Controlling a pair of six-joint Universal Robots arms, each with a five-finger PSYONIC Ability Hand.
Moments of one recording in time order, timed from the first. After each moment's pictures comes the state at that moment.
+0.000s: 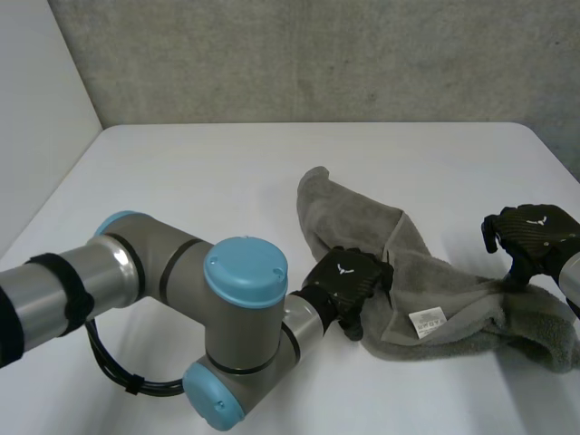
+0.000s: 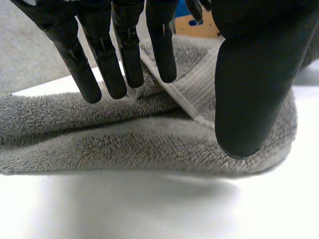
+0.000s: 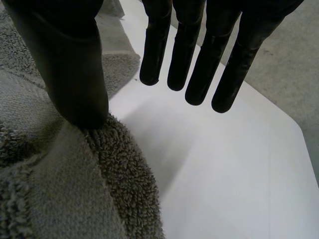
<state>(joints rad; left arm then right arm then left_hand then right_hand) 3.86 -2.36 -1.24 3.29 -1.40 3.17 1.57 -1.40 1.79 0.04 1.27 2.63 0.57 0.57 0.57 0.57 0.39 0.67 0.70 0.68 0.67 0.47</state>
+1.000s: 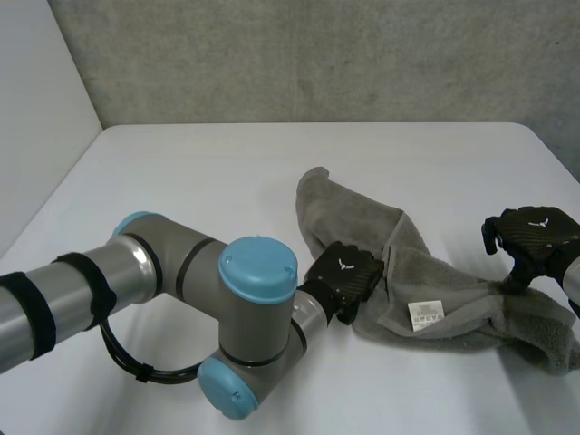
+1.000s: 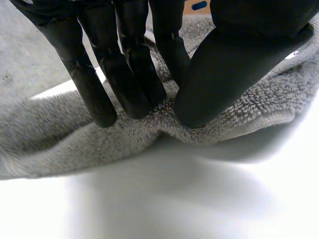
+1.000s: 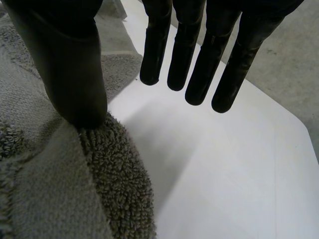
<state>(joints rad) 3.86 -2.42 -1.16 3.29 -1.45 3.27 1.55 -1.40 1.81 0.04 1.23 2.63 1.17 1.21 1.21 1.21 1.01 0.66 0.70 0.68 0.67 0.47</state>
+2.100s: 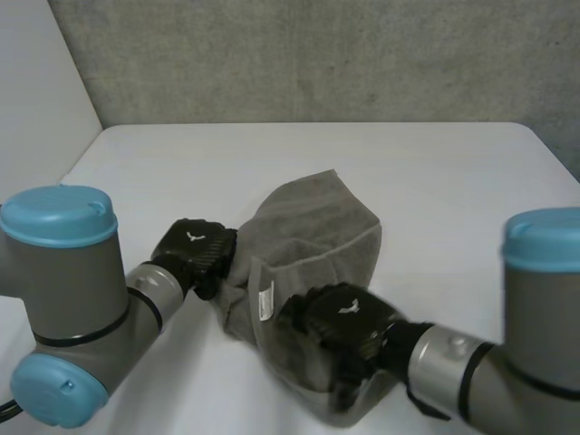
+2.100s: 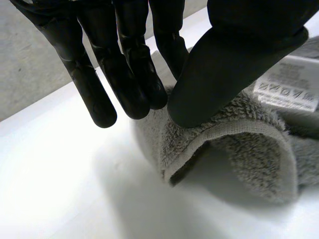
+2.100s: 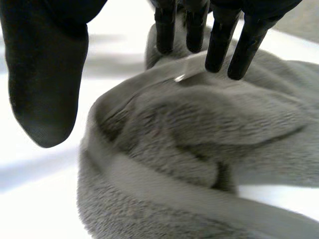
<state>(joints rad) 4.21 -1.92 -1.65 3.18 -1.55 3.36 2.14 -1.32 1.74 0.19 1.08 2.87 1.18 1.22 1.22 1.22 1.02 0.29 0.27 0.28 0.28 0.12</state>
